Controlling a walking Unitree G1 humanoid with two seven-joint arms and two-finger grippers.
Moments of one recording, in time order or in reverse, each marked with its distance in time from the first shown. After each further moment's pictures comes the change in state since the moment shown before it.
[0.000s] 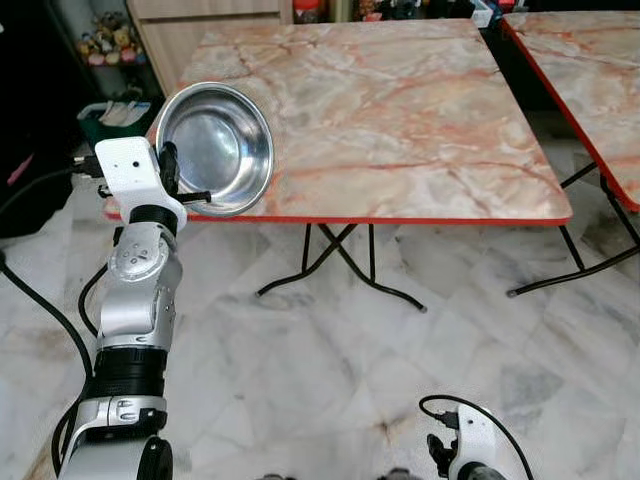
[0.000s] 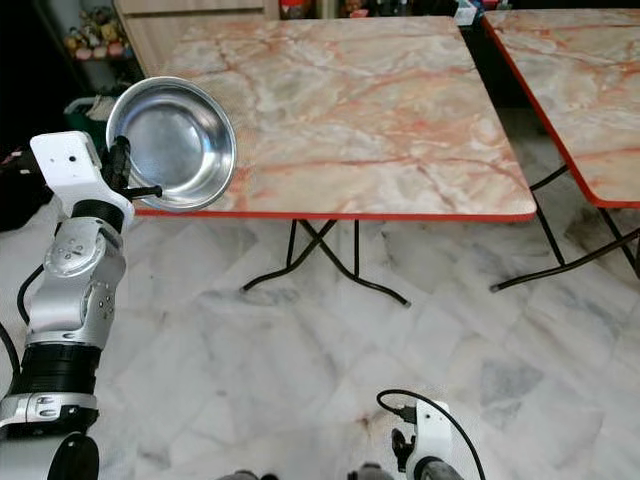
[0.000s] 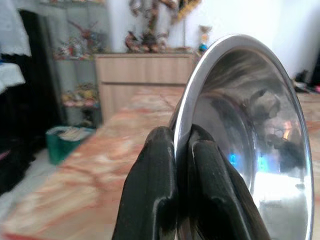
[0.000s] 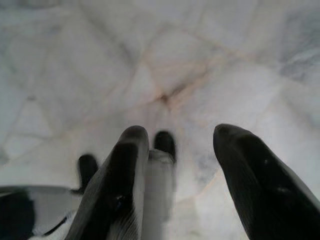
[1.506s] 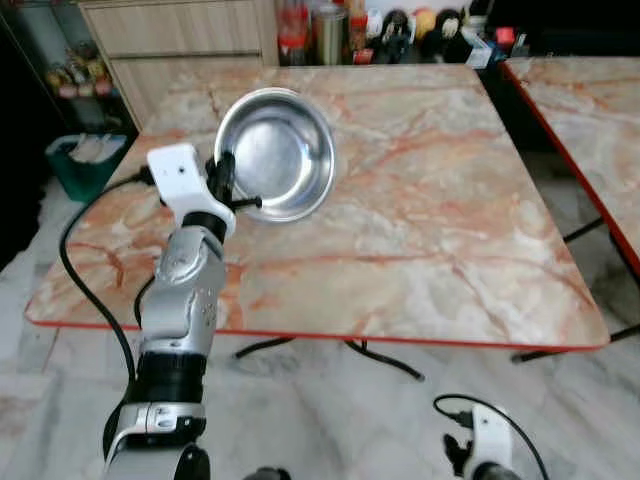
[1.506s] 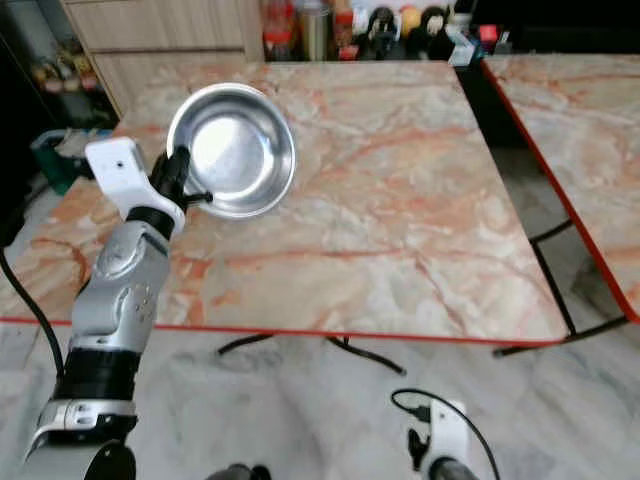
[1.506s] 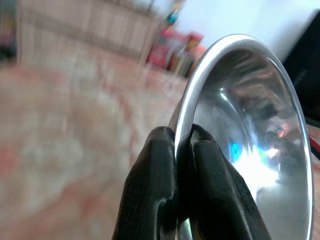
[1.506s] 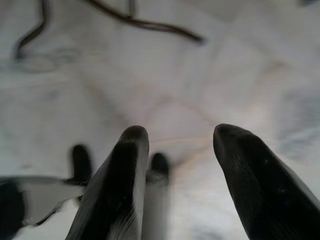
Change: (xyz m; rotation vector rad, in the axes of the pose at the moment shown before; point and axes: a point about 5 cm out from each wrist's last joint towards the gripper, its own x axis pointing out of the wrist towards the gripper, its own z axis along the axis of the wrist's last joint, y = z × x) left arm -0.009 -0.034 -0.016 -0.371 0.163 -0.063; right arm 0.002 0.008 0.004 -0.004 -0.009 0.021
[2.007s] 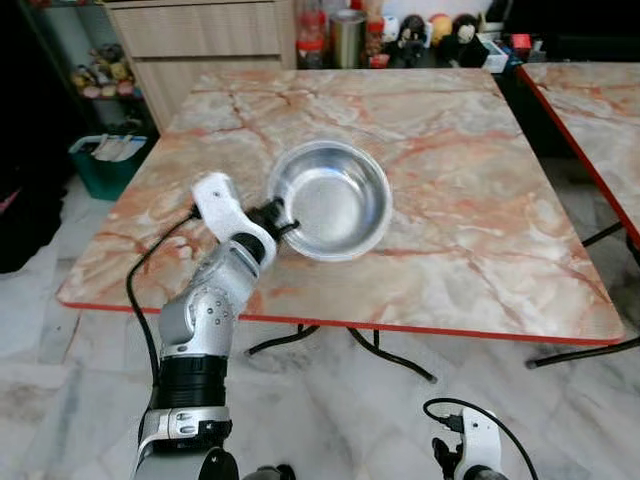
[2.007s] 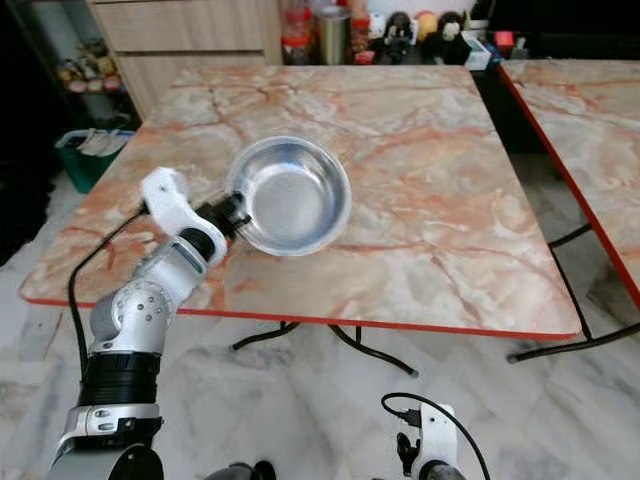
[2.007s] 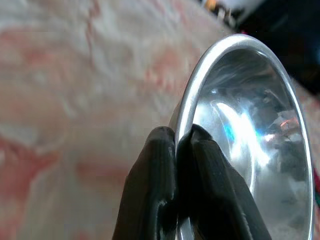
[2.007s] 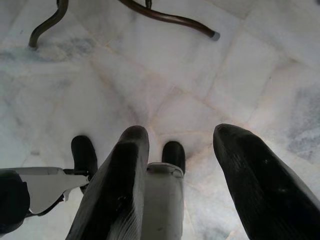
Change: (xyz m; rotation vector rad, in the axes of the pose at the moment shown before) left arm -0.011 -0.041 -0.042 -0.211 0.429 -0.089; right arm -0.002 -0.005 -0.006 0.000 0.016 -0.008
